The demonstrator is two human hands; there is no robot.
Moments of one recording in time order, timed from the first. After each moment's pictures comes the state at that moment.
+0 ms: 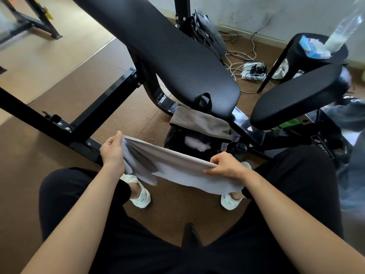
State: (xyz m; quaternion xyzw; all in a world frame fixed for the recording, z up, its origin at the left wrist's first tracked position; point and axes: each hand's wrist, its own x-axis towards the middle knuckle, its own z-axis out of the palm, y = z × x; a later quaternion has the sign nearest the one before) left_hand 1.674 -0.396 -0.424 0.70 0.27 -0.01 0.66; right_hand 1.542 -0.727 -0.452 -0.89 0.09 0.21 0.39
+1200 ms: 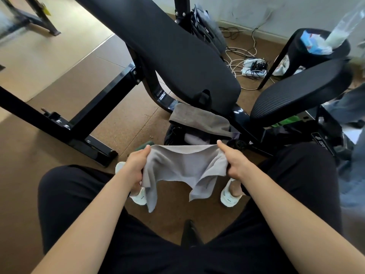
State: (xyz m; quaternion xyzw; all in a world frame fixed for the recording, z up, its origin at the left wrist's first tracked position) left_hand 1.638 -0.432 -0.443 0.67 0.24 -0.30 0.63; right_hand 1.548 -0.721 -0.459 -0.44 0.43 0.12 0.78
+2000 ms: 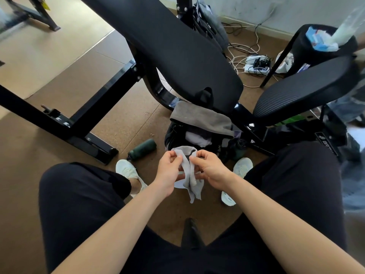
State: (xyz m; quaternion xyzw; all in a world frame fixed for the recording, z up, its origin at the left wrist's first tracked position) left_hand 1.573 -0.507 -0.442 0.70 0.14 -0.28 0.64; right_hand 1.536 -0.652 -0.437 -0.60 0.23 0.17 0.75
